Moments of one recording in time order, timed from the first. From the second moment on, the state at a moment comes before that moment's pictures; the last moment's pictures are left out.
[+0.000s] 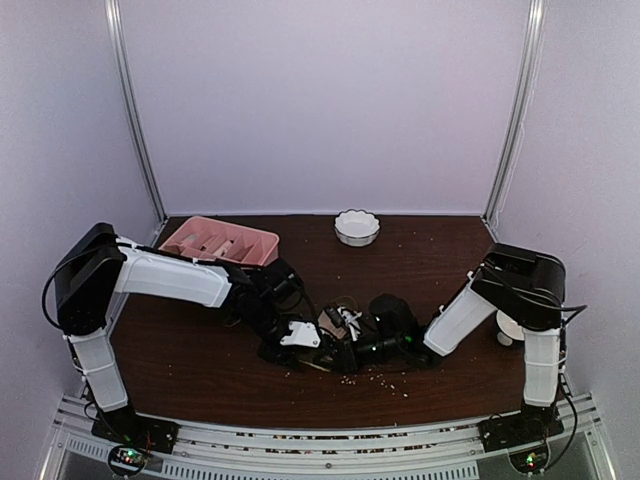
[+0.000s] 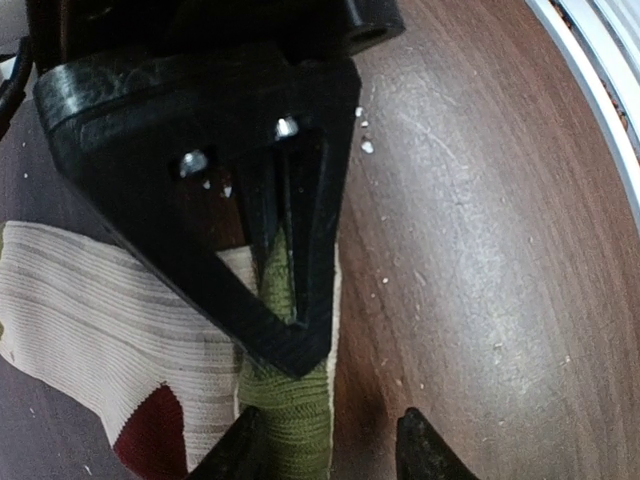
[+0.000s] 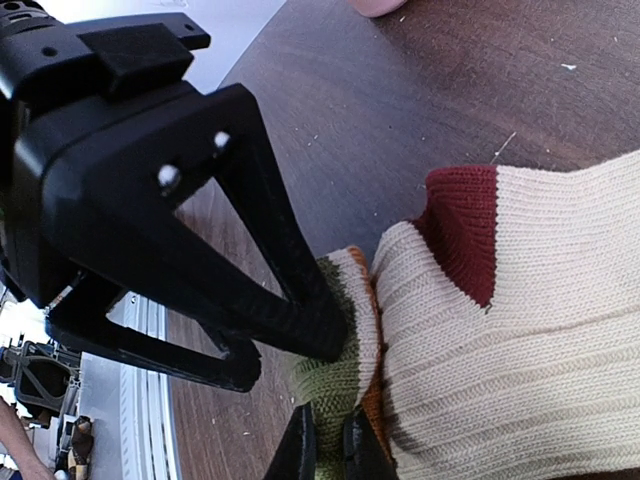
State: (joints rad) left arm -0.92 1.84 1.12 -0.48 0.38 0.94; right arm 0.91 2.05 0.73 0.80 -0.56 0.60
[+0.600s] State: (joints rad) left arm -0.91 1.97 1.28 -0.60 0.40 0.93; right arm 0.91 2.02 0.67 0.86 -0.54 0.60
